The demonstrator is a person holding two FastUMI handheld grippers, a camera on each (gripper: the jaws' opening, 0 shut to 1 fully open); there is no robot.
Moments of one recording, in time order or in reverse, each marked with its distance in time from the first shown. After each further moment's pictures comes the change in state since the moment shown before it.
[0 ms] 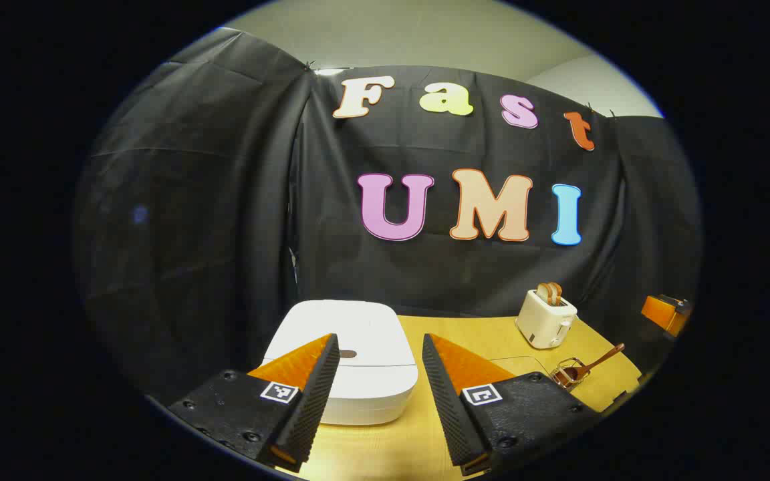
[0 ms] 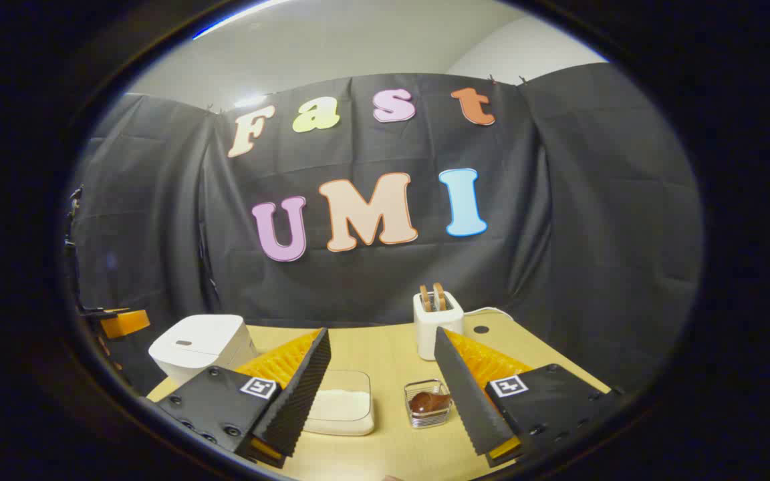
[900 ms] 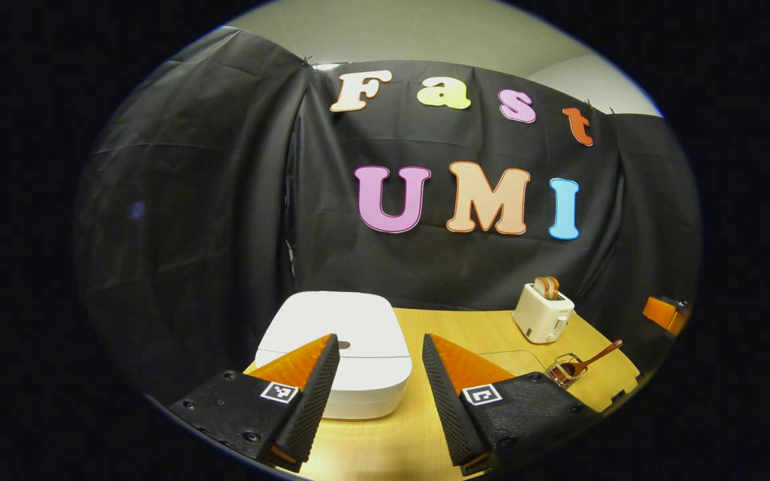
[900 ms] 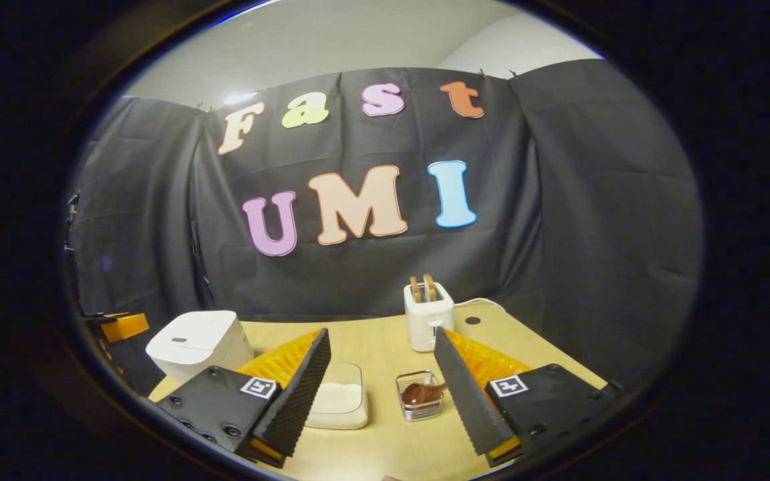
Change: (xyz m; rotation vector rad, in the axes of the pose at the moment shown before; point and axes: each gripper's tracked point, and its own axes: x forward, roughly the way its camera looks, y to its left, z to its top) left arm 0.001 -0.008 -0.012 -0.003 0.029 -0.014; right arm -0.007 -0.015 -0.009 0.008 0.028 -0.037
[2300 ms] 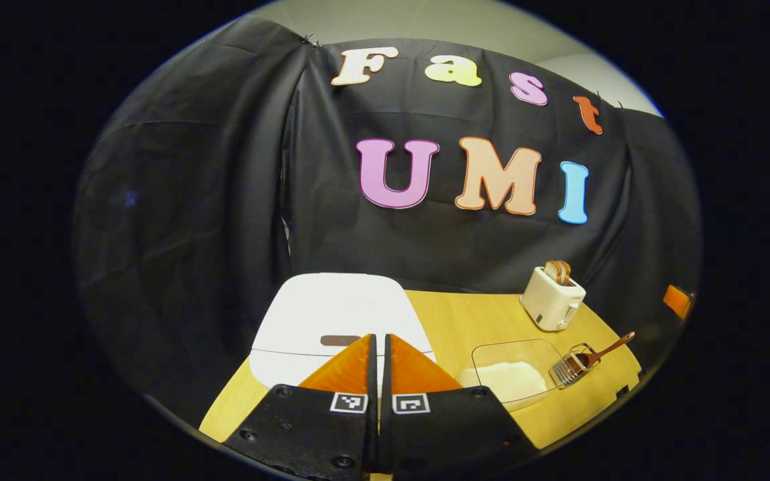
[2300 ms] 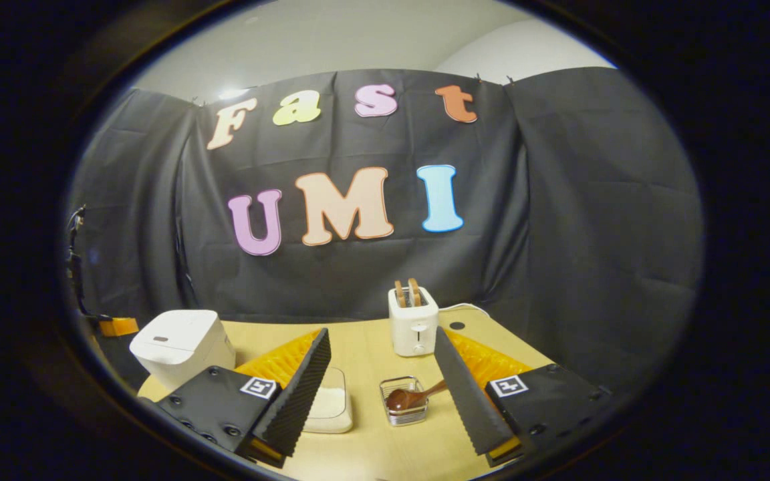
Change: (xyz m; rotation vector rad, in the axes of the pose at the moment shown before) left arm 0.048 0.034 -0.030 -0.026 0.108 -0.018; right arm 0.011 -0.011 0.003 -0.032 -0.012 -0.062
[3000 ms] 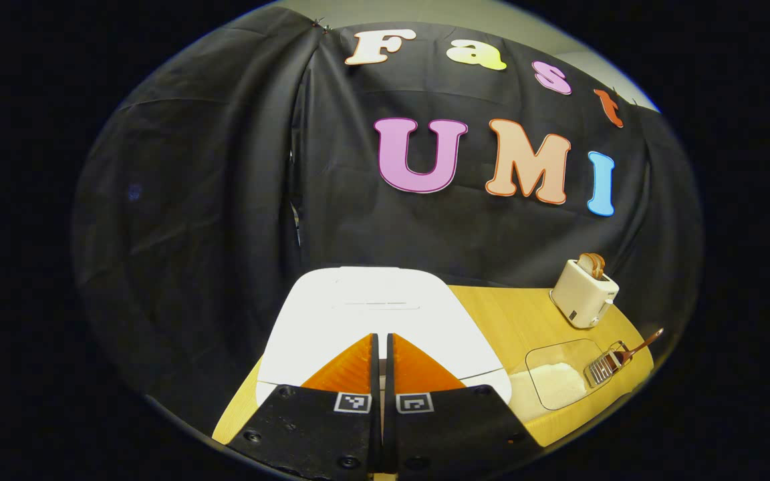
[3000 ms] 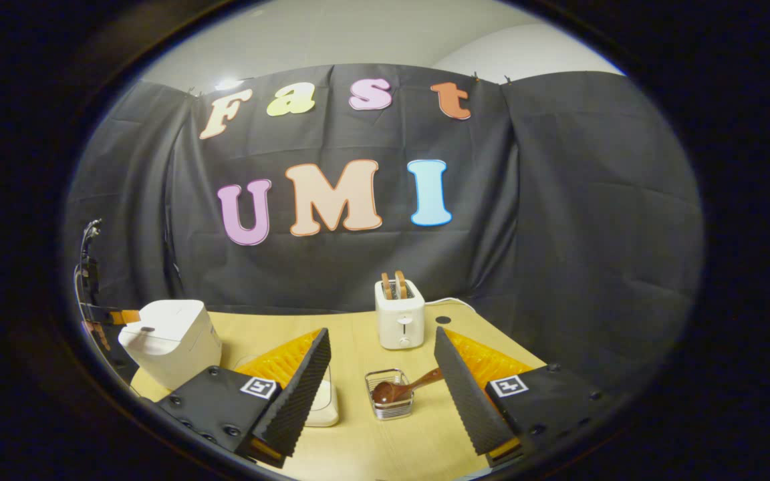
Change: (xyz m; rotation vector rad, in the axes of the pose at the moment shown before) left arm 0.075 0.054 -0.020 0.002 0.061 0.030; right arm -0.006 -0.015 -0.011 -0.031 0.031 -0.059
